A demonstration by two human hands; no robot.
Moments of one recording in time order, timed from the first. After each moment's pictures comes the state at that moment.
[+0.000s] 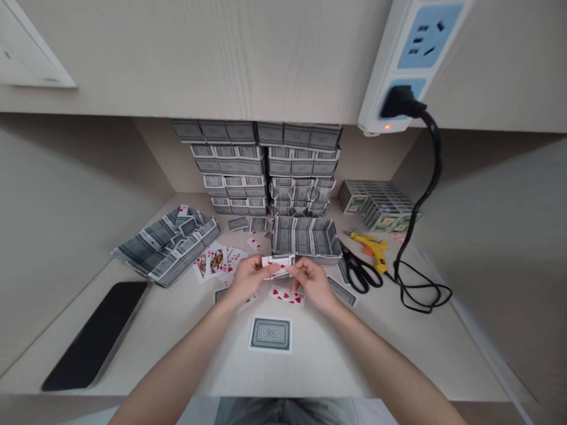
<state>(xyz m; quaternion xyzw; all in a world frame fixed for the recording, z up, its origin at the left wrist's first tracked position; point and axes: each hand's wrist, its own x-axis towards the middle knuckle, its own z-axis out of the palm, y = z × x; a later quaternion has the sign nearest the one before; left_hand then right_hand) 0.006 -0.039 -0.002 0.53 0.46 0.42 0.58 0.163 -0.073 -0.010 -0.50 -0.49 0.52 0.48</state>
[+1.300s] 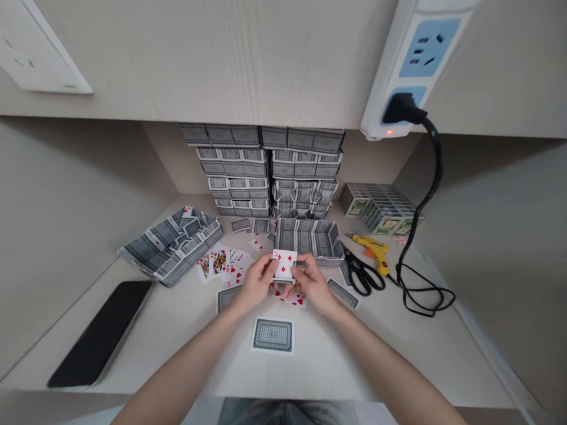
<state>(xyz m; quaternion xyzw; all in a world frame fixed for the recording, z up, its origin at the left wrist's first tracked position) 0.014 -0.049 -0.004 0.58 0.45 0.42 0.53 0.157 -0.074 -0.006 -0.38 -0.44 0.65 0.50</state>
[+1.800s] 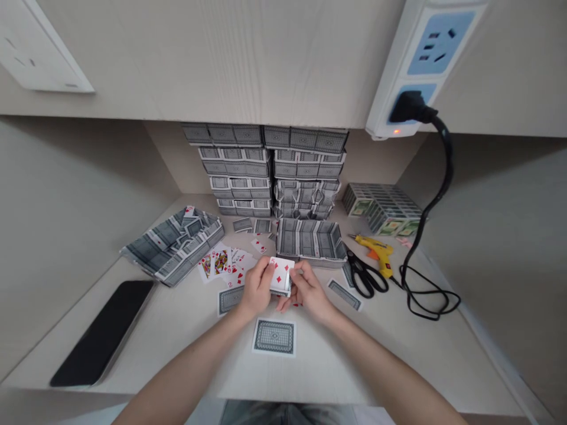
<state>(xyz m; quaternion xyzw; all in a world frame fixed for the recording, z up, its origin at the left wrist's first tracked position) 0.011 -0.060 -0.006 0.64 0.48 0.45 0.39 0.145 -0.084 -0.003 -0.36 -0.41 0.70 0.46</state>
